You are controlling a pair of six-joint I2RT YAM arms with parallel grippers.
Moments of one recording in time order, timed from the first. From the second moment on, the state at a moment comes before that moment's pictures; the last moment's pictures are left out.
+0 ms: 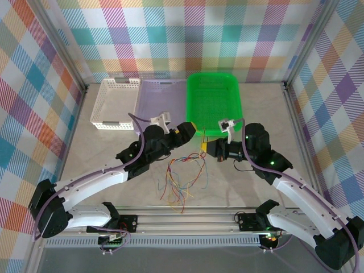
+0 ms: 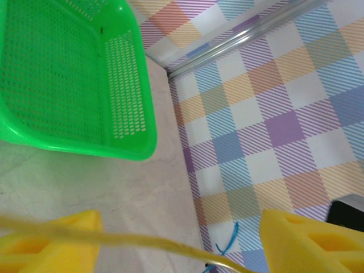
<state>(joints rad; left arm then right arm) -0.86 1.22 0.89 0.11 -0.09 -1.07 0.58 0.89 0.78 -0.23 -0.61 0.54</state>
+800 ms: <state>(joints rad) -0.85 1.30 0.93 0.18 -0.09 -1.18 0.59 0.92 0.78 -0.22 -0.68 0.54</state>
